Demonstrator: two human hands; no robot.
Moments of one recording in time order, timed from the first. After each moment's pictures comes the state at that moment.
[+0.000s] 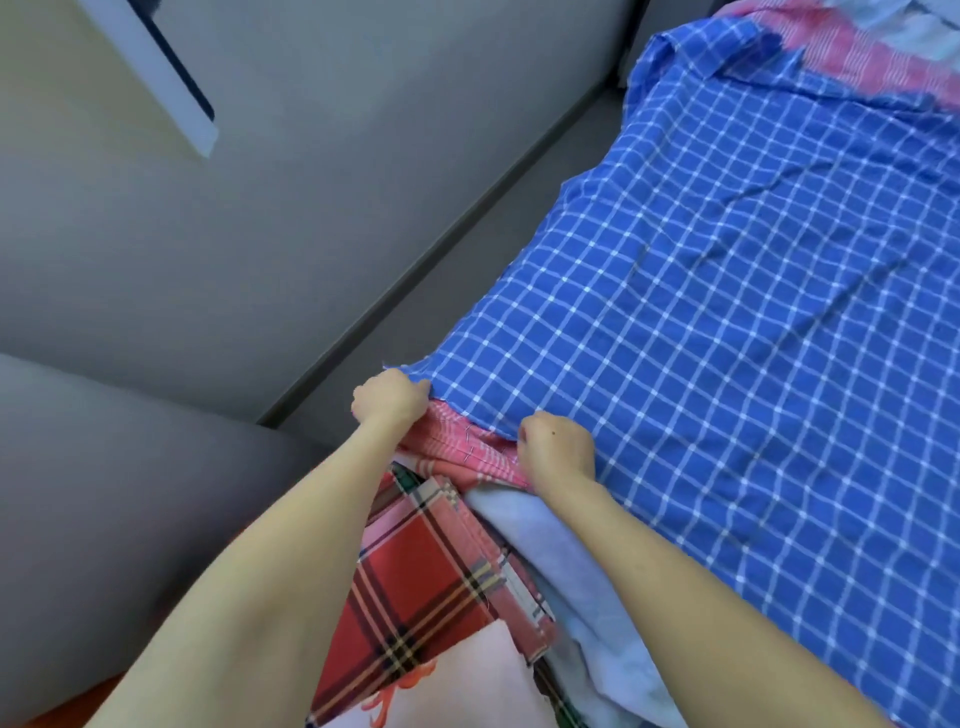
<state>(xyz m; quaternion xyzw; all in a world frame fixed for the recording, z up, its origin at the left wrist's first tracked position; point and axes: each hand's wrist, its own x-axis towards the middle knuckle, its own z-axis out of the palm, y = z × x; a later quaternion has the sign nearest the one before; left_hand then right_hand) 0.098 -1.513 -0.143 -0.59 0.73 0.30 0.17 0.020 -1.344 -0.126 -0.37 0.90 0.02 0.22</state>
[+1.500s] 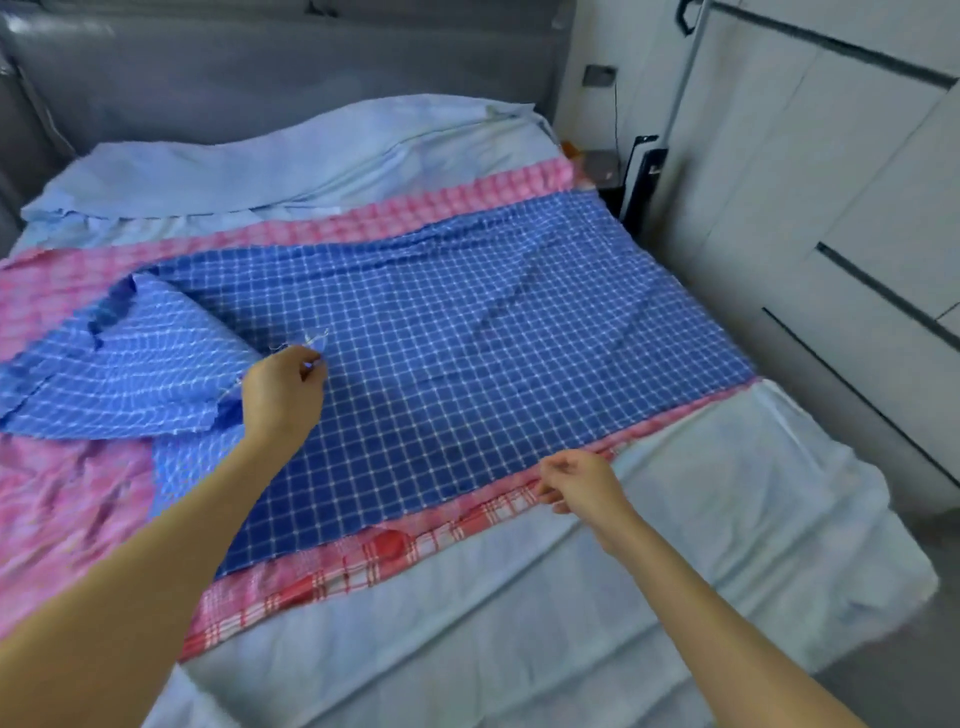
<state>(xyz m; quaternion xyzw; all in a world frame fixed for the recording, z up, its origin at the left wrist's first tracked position) -0.032 -0.824 0.178 -0.05 0.93 0.35 -0.10 0.085 -0.532 0.136 0.23 0.81 -0.53 0.09</state>
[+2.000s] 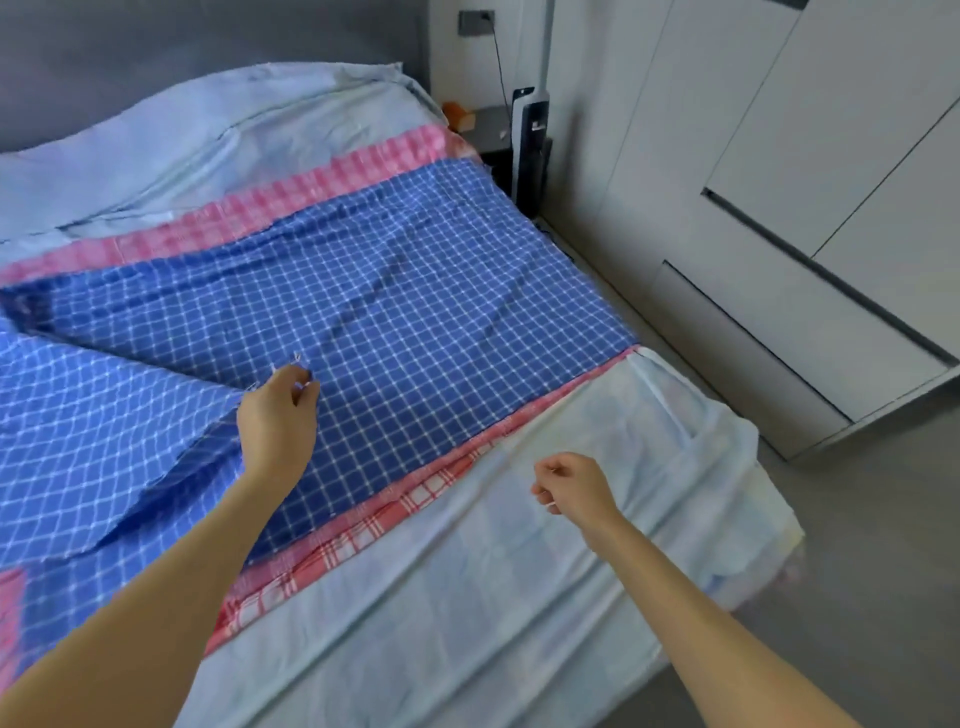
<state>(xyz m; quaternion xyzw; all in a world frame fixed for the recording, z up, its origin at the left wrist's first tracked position) -0.046 -0.542 0.155 0.00 0.93 0.37 -0.07 0.098 -0.271 0.113 0.34 0.77 -0.53 0.06</state>
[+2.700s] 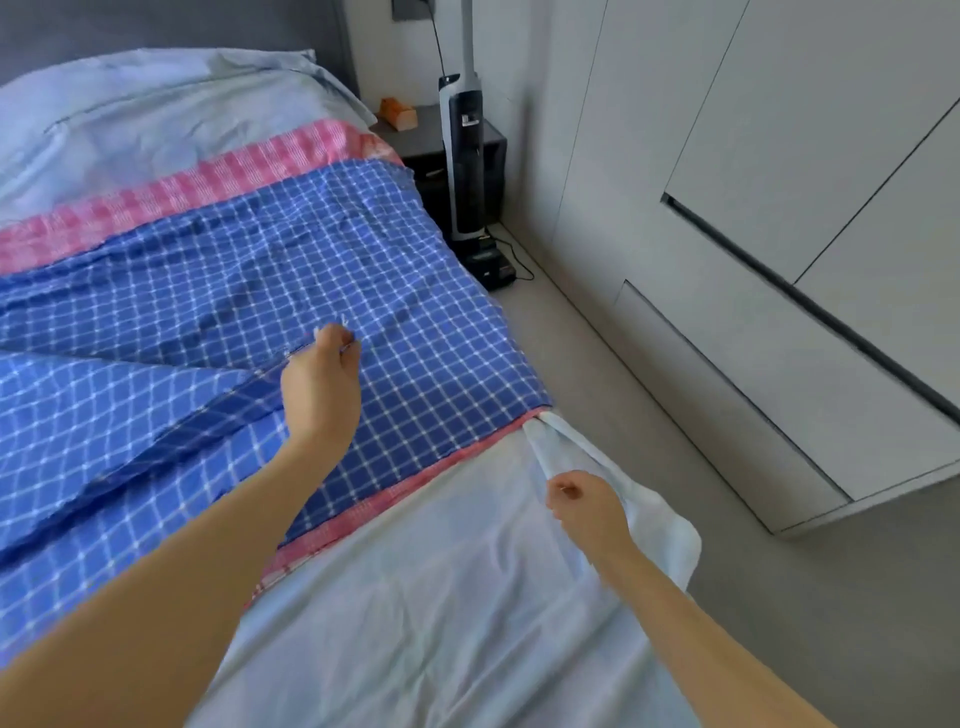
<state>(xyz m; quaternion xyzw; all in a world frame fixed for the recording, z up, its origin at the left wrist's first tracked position) -0.154 -0.130 0.088 0.05 0.92 0.35 -0.14 -0.002 0.092 -0.010 0.35 0.82 -0.45 0.05</state>
